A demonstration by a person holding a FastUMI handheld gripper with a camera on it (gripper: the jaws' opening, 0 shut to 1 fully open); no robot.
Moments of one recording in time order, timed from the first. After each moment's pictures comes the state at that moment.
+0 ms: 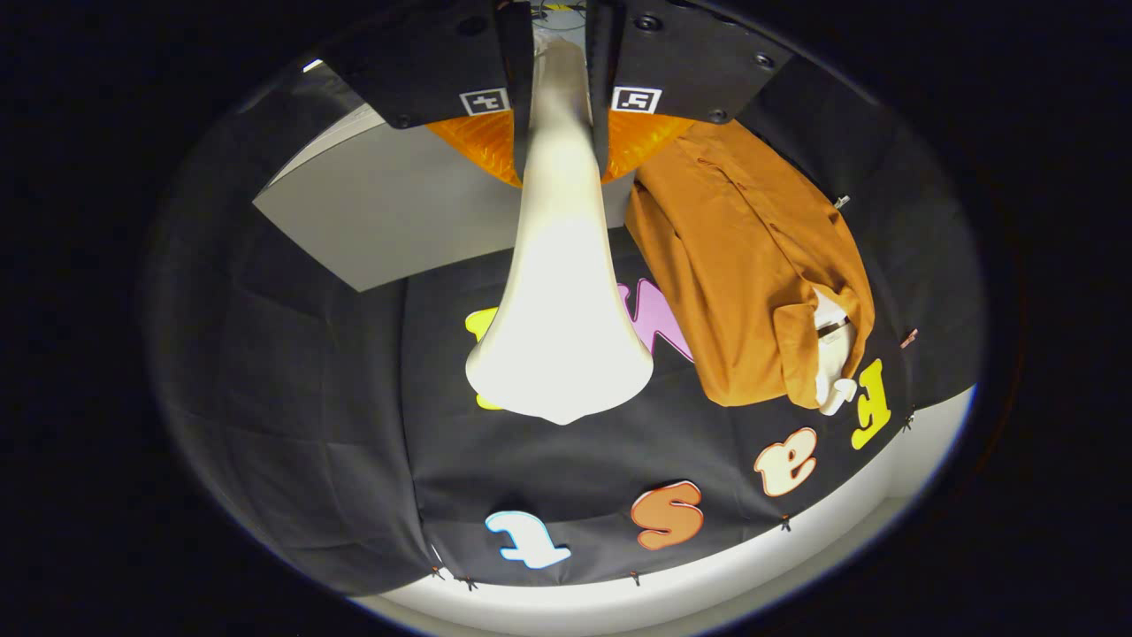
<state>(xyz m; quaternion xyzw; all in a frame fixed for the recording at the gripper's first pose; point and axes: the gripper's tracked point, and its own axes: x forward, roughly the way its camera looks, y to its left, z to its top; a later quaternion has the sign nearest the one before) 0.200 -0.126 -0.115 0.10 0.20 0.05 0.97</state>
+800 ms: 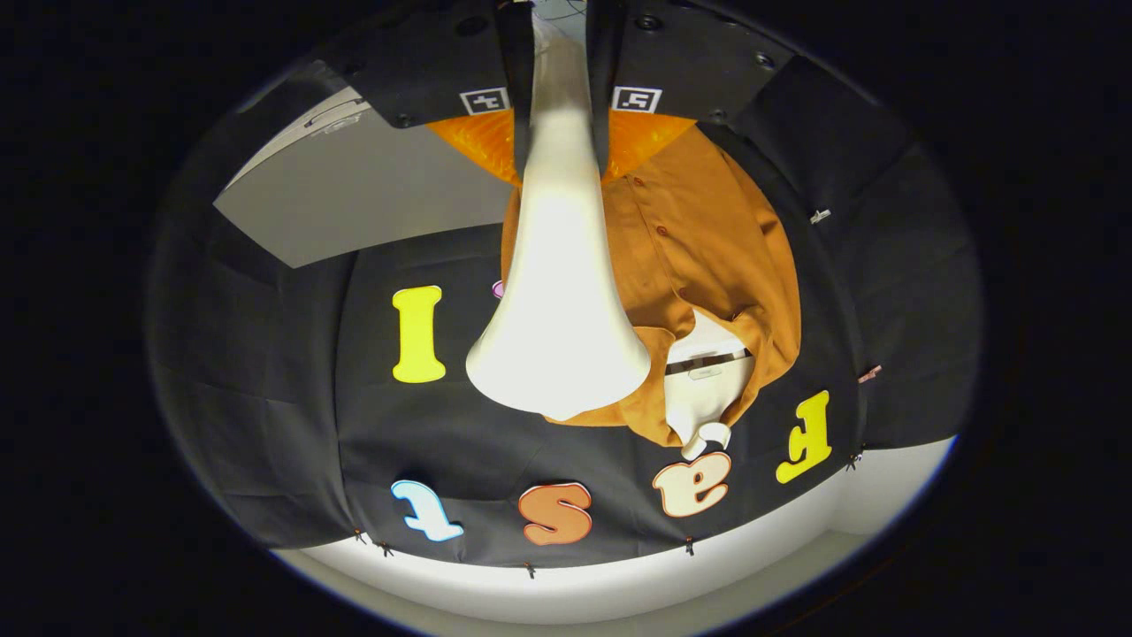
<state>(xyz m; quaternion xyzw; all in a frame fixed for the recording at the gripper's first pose) 0.183 0.056 -0.115 0.07 0.17 0.10 0.98</state>
